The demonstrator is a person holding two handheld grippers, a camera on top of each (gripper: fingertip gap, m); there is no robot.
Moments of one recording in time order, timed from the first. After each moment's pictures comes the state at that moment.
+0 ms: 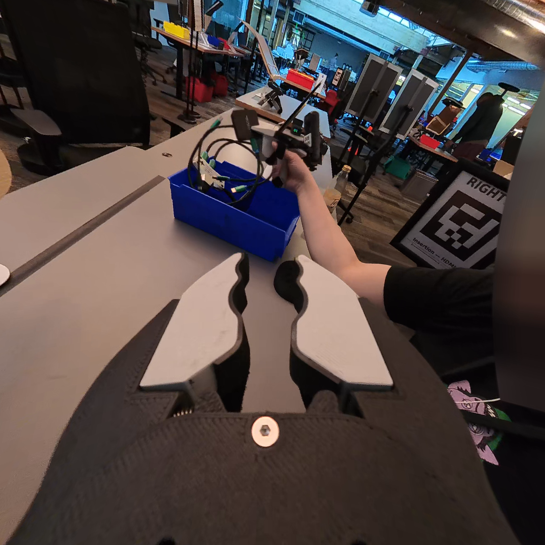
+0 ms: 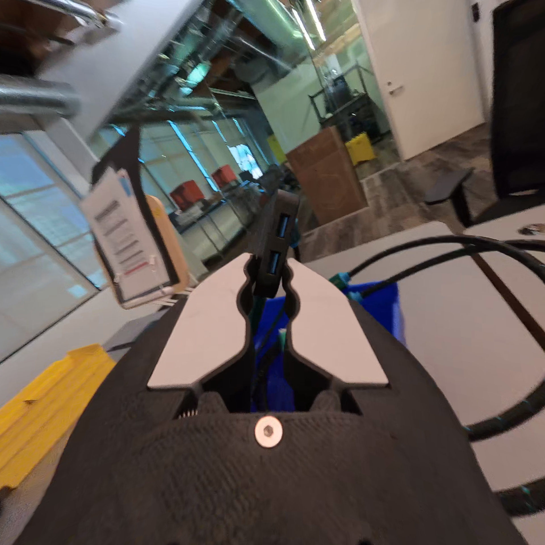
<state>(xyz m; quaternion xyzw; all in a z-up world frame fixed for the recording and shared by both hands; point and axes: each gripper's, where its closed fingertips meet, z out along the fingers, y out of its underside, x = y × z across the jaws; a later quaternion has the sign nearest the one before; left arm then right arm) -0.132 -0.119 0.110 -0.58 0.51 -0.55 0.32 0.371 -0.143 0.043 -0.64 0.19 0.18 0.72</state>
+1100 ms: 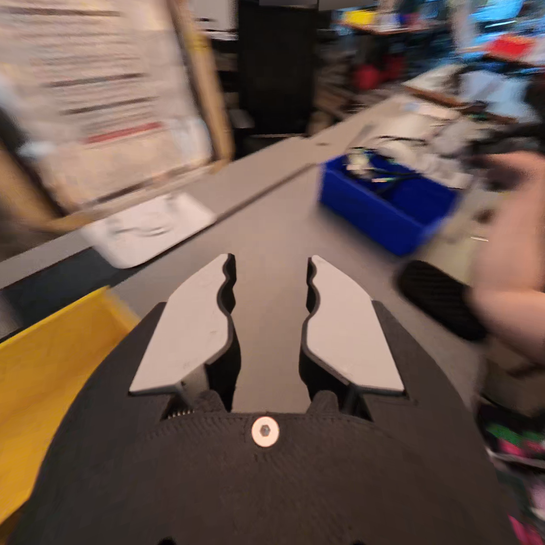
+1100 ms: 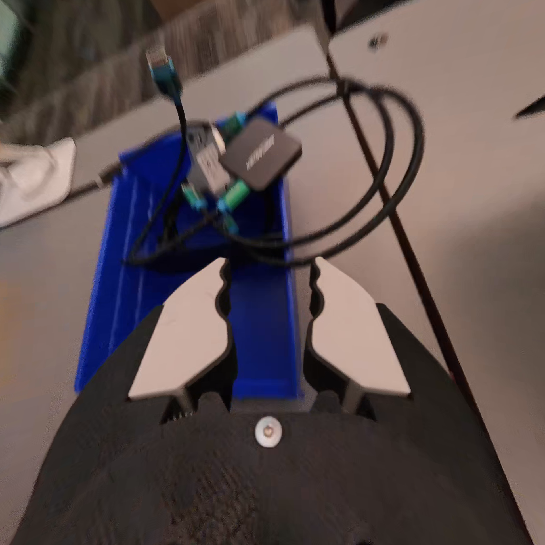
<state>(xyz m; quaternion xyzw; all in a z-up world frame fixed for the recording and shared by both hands) -0.219 -0.036 0.112 -0.71 0.41 -0.34 0.46 0.373 -0.244 -0.022 -0.86 0.27 0.04 0.43</state>
